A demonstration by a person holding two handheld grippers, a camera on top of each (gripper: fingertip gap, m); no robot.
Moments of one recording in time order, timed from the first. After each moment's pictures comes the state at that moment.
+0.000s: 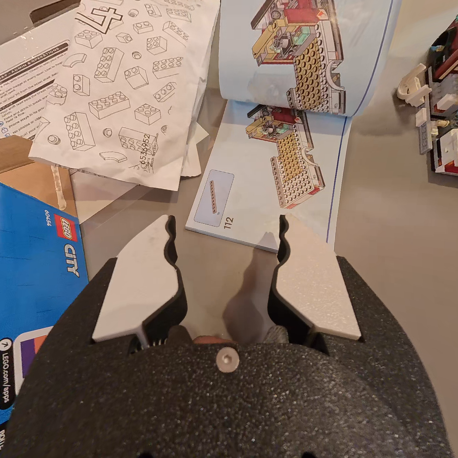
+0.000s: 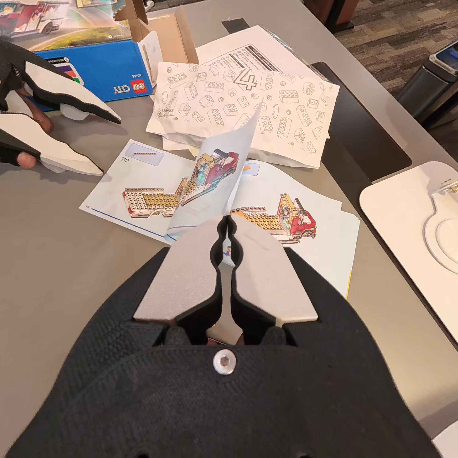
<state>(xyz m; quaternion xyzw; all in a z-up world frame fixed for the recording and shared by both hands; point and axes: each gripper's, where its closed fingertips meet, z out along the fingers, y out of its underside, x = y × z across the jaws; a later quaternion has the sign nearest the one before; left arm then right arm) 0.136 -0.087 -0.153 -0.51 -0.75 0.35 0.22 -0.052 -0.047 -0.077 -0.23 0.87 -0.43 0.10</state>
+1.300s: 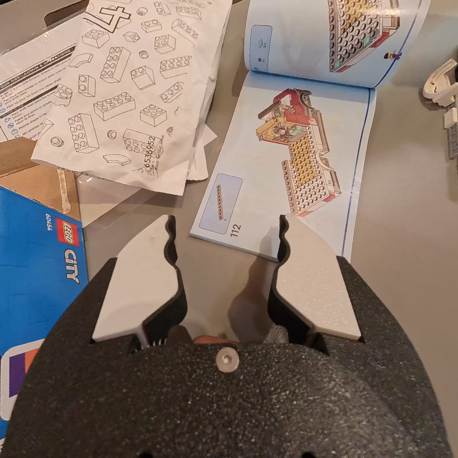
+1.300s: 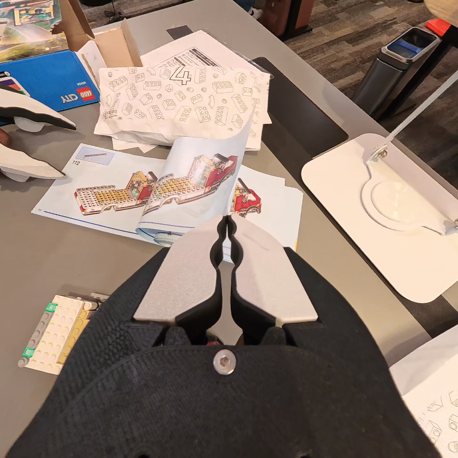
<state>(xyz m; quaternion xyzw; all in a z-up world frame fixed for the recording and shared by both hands) 0.130 -0.096 -0.160 -0.50 -0.75 0.37 0.20 -0.123 -0.048 -0.074 -0.17 0.87 -0.45 0.08</state>
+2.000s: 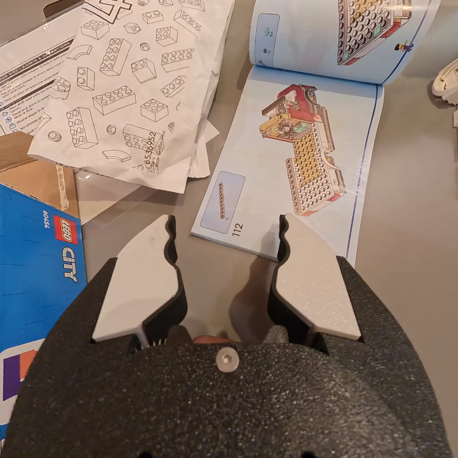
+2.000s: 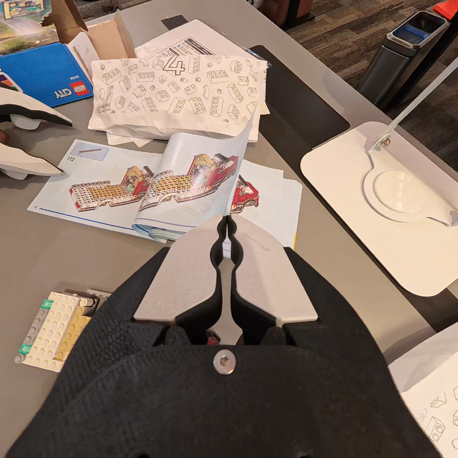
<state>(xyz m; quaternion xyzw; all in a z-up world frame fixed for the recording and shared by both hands) 0.130 -0.098 -0.164 -0.50 -0.76 0.37 0.20 -0.130 -0.048 -0.081 -0.16 0.88 -0.44 0.09</state>
